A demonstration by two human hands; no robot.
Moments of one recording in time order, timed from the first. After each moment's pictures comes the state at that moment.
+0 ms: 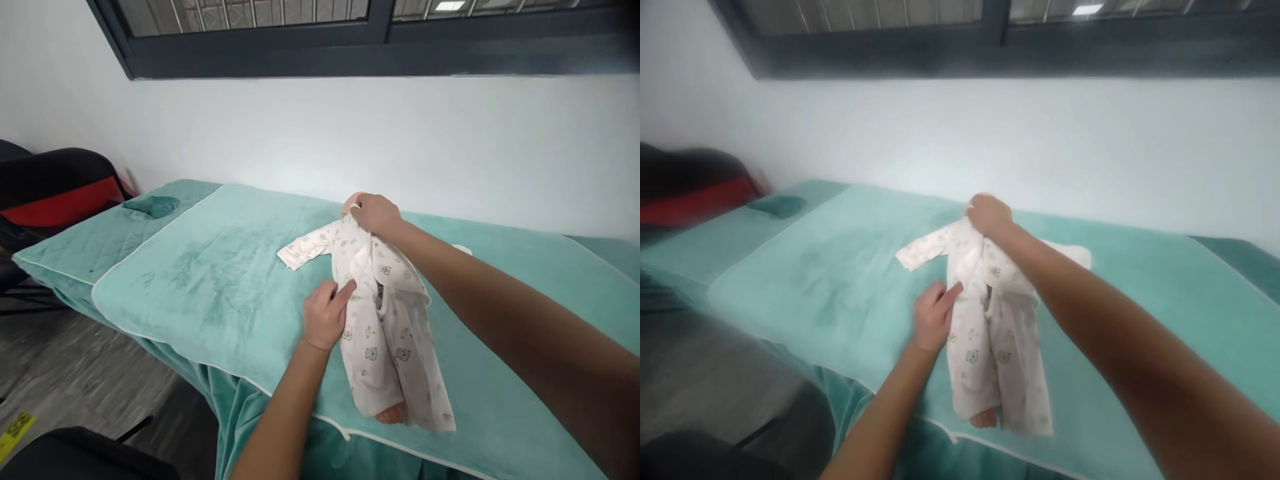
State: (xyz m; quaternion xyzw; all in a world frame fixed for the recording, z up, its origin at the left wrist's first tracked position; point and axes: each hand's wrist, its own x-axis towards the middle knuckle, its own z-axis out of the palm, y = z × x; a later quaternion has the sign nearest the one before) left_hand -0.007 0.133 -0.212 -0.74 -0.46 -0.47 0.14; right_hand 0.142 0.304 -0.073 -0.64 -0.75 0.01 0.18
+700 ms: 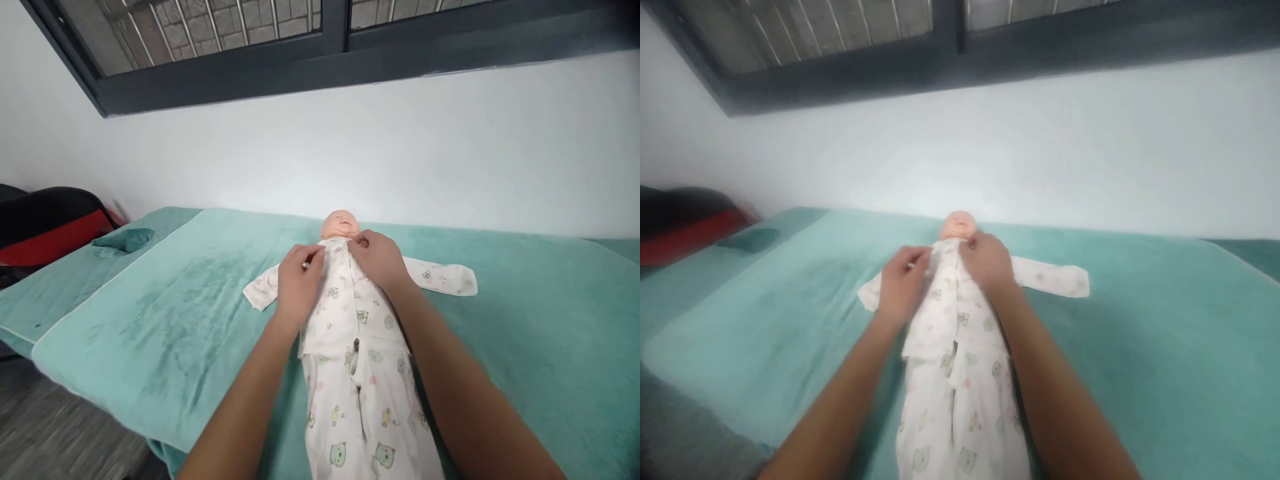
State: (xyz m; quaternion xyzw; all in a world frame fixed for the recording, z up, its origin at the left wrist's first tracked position) left_hand 0.021 0.236 -0.107 -0.63 -0.54 -0.52 -0.19; right_hand 0.192 0.292 -0.110 -0.65 -0.66 0.16 0.34
